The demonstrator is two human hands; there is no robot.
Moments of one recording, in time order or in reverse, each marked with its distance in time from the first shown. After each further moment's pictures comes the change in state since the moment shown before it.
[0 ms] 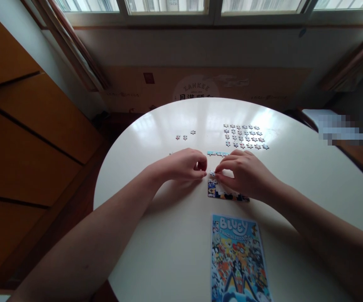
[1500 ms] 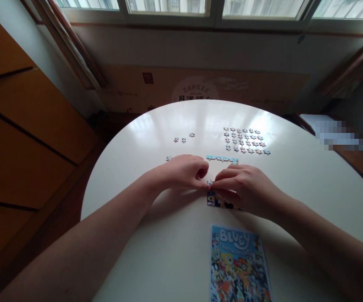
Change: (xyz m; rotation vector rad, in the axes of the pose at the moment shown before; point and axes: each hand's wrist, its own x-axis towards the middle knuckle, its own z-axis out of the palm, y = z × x) left_hand 0.002 0.006 0.003 0.045 -0.008 -0.111; right_hand -0.008 -0.010 -0.008 0.096 -0.070 -0.176
